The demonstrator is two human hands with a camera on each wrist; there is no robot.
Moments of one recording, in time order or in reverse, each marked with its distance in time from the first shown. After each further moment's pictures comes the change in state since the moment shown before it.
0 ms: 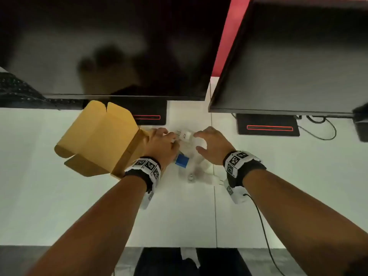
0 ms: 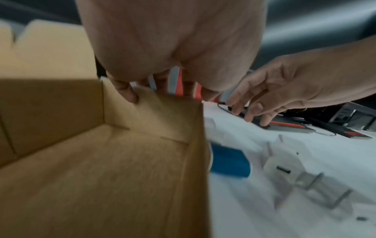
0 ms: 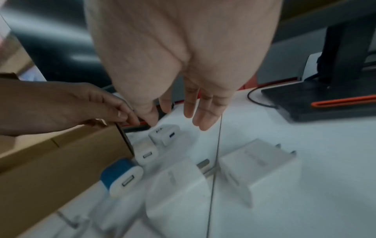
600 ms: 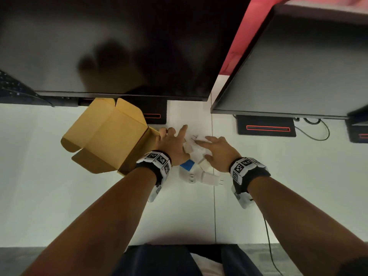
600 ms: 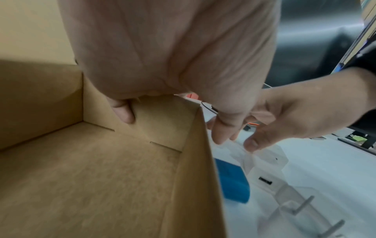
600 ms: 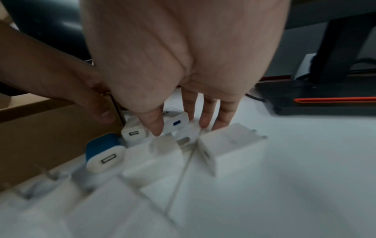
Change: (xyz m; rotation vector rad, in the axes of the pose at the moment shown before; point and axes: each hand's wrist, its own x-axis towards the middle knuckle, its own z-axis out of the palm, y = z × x) left_hand 0.022 0.020 0.003 0.043 -0.279 0.031; right_hand -0.010 0.021 0.007 -0.228 -0.155 0.038
